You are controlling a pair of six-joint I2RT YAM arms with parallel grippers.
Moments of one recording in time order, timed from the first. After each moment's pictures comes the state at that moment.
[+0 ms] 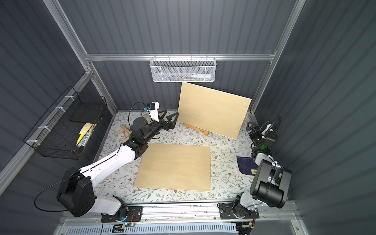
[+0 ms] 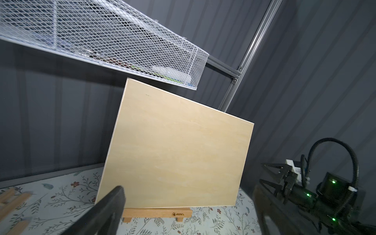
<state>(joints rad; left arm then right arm) -0.59 1.43 1.04 0.48 0.15 -0.38 -0.47 1.51 0.69 0.61 -0.47 0.84</state>
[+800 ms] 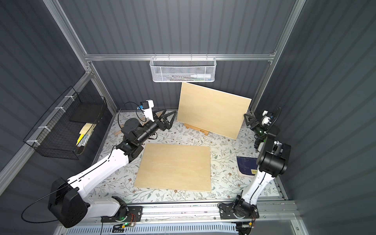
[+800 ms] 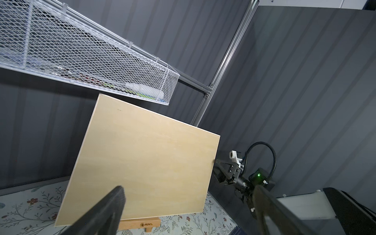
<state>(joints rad) -0.60 1.32 1.04 0.47 0.22 -0.48 -0.50 1.99 1.00 1.15 -0.99 0.89</state>
